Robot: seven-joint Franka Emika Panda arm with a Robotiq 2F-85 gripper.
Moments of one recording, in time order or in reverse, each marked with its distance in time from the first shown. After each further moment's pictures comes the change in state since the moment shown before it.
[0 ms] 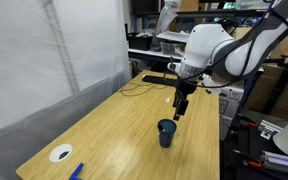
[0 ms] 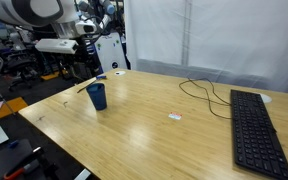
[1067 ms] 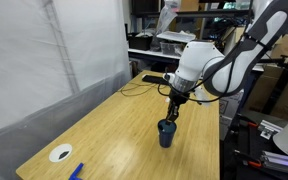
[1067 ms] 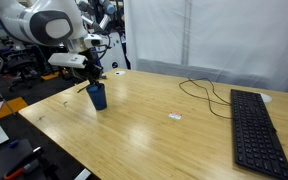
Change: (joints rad) arm -0.079 0.175 0.079 0.044 0.001 0.170 -0.016
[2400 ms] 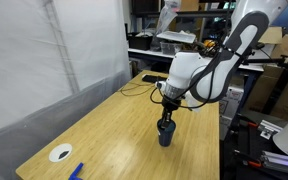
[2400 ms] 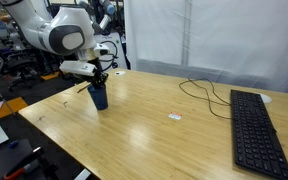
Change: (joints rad) arm -0.099 0.162 0.086 0.111 -0.017 0.007 -0.028
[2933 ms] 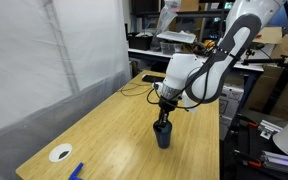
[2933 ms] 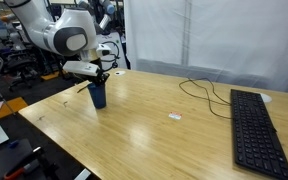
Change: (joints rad) arm -0.039 0.043 0.039 0.043 0.000 0.001 -0.038
